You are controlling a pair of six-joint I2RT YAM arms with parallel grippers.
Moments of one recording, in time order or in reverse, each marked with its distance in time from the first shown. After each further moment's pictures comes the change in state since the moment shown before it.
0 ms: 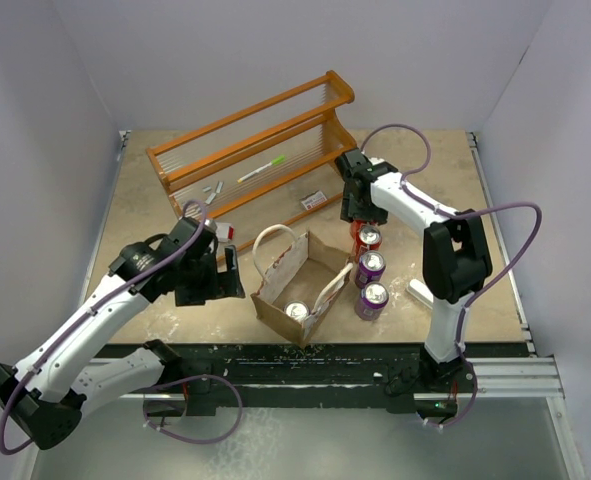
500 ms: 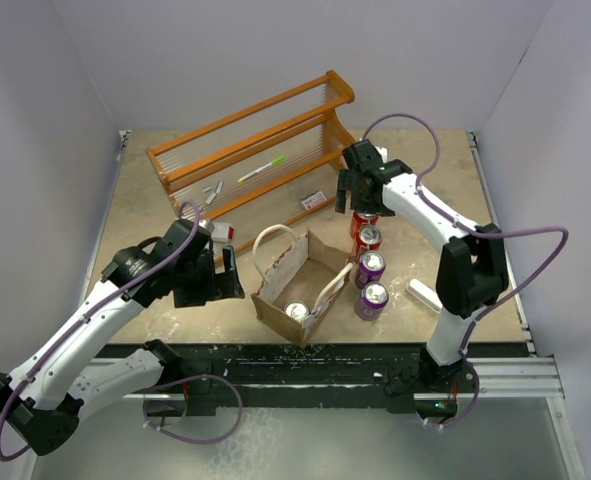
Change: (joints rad) left arm 0.000 -0.041 0.000 0.000 0.014 -0.010; right arm 0.000 -0.112 -0.018 0.042 -0.073 -0.074
